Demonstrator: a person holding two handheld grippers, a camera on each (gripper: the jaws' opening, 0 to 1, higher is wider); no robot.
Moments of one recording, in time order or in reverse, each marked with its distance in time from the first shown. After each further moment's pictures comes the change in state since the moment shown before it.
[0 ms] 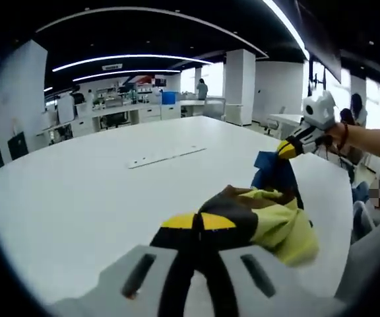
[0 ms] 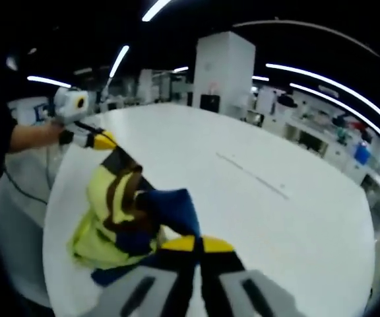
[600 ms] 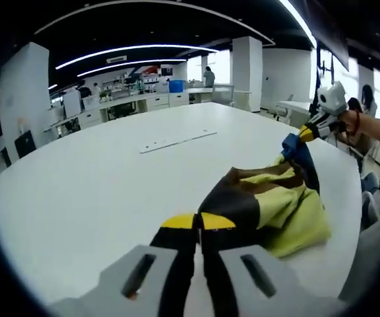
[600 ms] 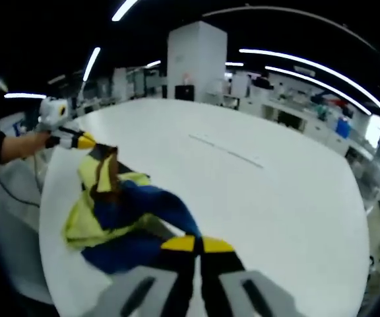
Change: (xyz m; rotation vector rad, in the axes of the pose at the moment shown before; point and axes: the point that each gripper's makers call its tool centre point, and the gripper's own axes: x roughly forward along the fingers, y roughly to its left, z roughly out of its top) left arm -0.004 0.020 -0.026 0.009 0.075 0.058; right arm -0.032 -0.030 -0.045 0.132 0.077 -0.114
